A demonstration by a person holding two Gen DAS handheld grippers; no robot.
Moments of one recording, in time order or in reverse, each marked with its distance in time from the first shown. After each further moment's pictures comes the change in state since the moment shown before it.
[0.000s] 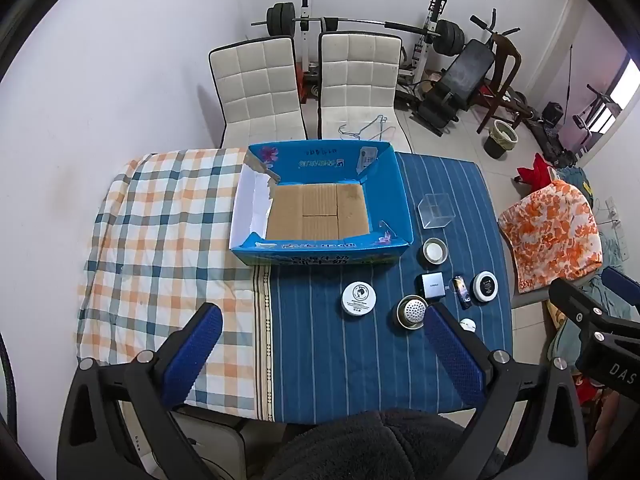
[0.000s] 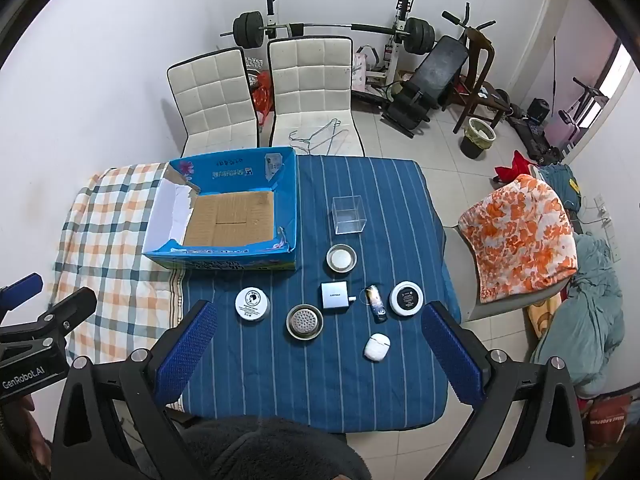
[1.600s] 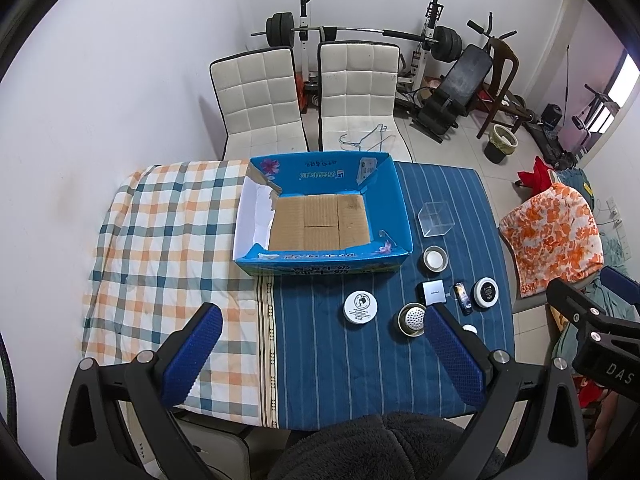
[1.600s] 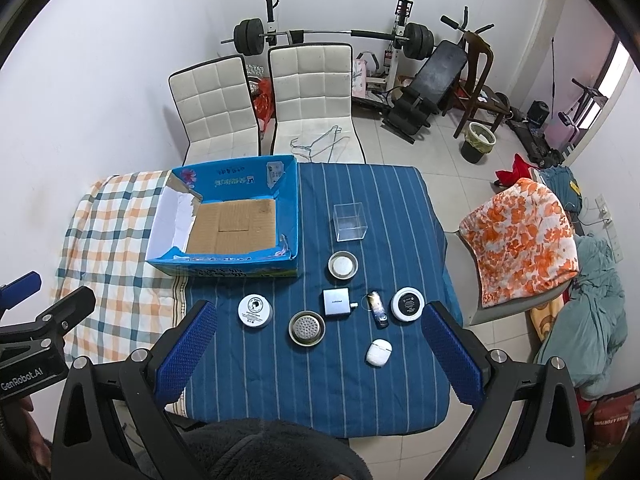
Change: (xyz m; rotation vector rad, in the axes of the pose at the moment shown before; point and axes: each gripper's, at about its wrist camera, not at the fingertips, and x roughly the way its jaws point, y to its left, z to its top) left arm -0.009 0.002 0.023 0.000 -0.021 0.010; right arm -0.008 0.005 0.011 0.003 -0.015 0.001
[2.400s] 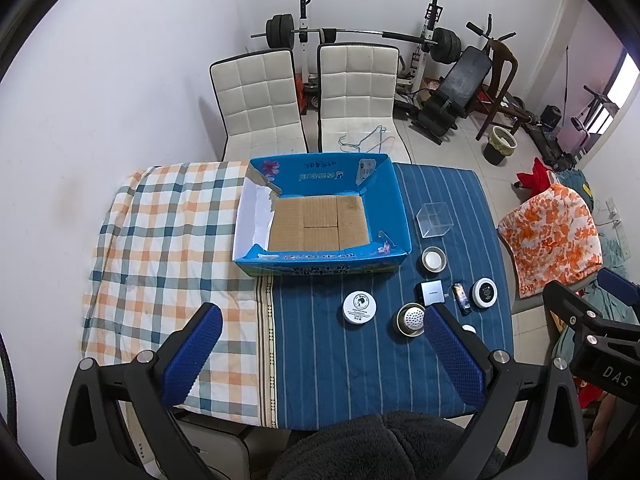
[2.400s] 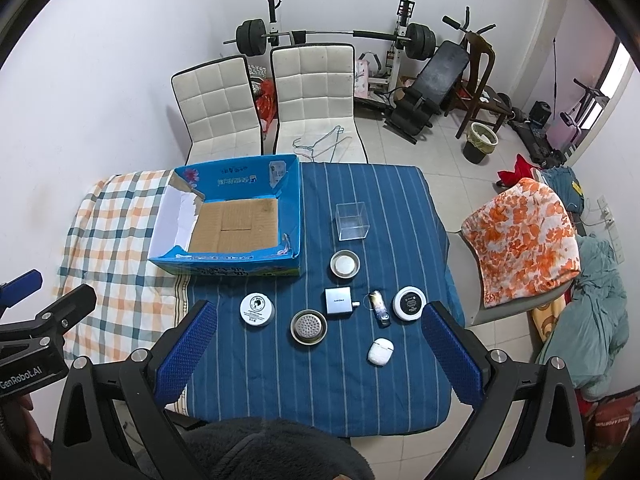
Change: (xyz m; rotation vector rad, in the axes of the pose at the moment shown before) left arm -0.002 0.002 -0.006 0.007 -0.008 -0.004; right arm -0.006 0.004 -0.002 0.000 -0.005 0.008
